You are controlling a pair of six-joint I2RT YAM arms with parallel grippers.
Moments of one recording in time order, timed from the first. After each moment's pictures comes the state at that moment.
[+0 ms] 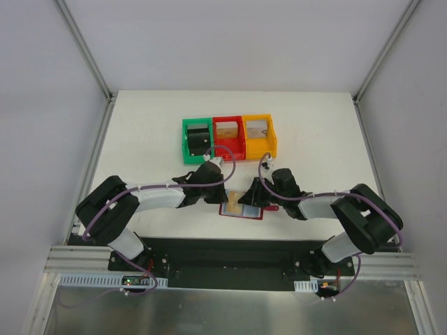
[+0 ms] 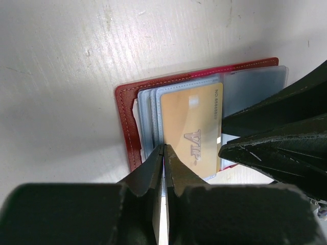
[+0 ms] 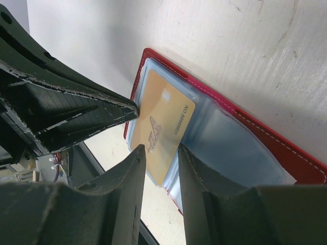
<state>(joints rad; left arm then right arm) -0.82 1.55 0.70 -0.01 0.08 -0.76 0.64 1.51 0.40 0.49 -0.42 0.79</state>
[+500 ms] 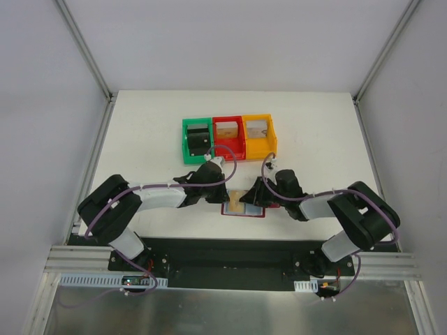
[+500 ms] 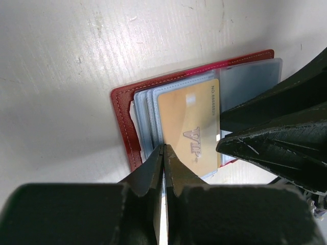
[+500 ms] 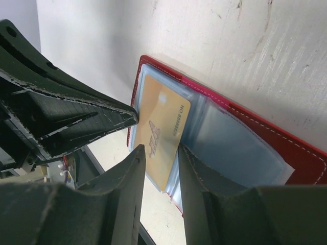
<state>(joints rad) -0.82 1.57 0.70 0.01 0.08 -0.76 0.61 1.53 0.37 0.56 -0.44 0.83</state>
